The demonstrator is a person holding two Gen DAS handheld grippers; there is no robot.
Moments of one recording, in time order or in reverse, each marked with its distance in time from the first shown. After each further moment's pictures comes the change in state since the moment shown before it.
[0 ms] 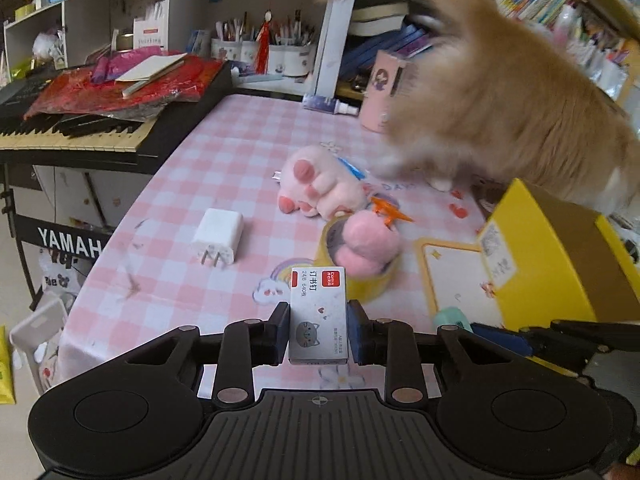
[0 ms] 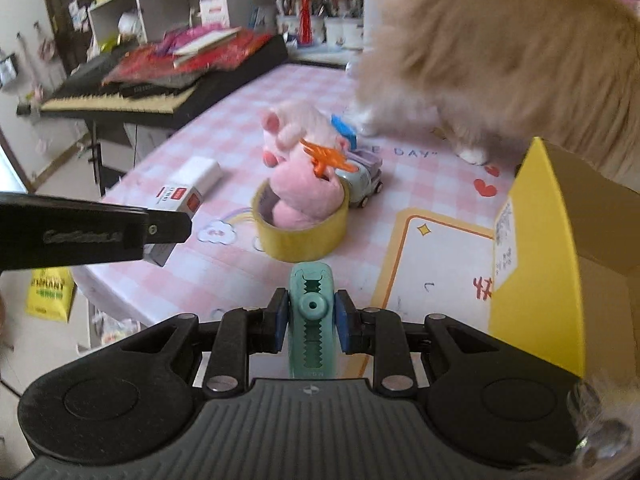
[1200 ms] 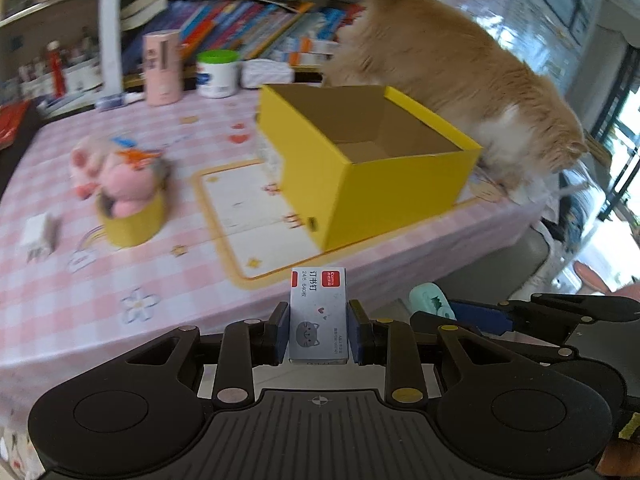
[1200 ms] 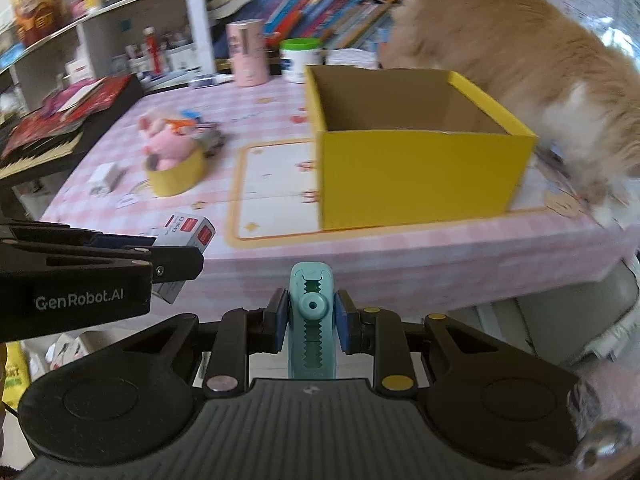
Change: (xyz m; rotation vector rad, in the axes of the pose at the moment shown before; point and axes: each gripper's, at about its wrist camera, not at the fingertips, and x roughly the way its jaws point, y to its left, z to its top) left arm -0.045 -0.113 -0.080 0.410 0.092 -0.383; right arm -0.134 -0.014 -0.139 0.363 -0.059 -0.334
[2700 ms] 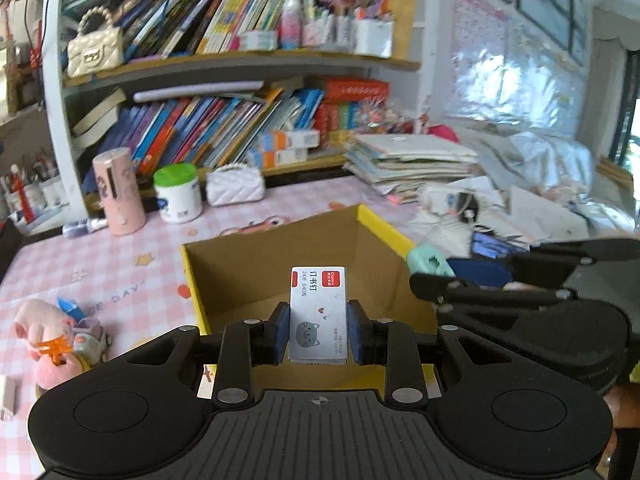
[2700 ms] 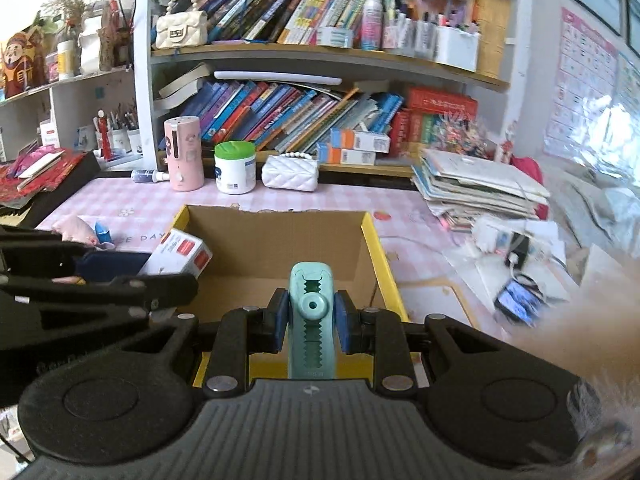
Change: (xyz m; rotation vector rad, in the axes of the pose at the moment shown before) left arm 0.089 -0.093 0.138 0.065 -0.212 0.140; right arm 0.045 -0.155 0.144 -0.124 -0.241 -0.002
